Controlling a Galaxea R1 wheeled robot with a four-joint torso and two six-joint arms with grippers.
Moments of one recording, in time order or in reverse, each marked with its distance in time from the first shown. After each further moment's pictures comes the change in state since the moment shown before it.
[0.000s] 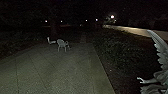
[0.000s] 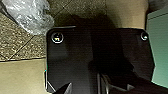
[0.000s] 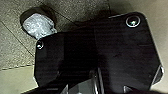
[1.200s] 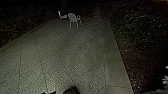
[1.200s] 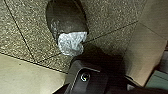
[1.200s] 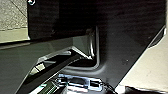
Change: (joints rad) left arm -0.627 -0.230 0.006 -0.028 0.448 -0.315; right arm 0.044 -0.015 -0.008 0.006 0.008 -0.001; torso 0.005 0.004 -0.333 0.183
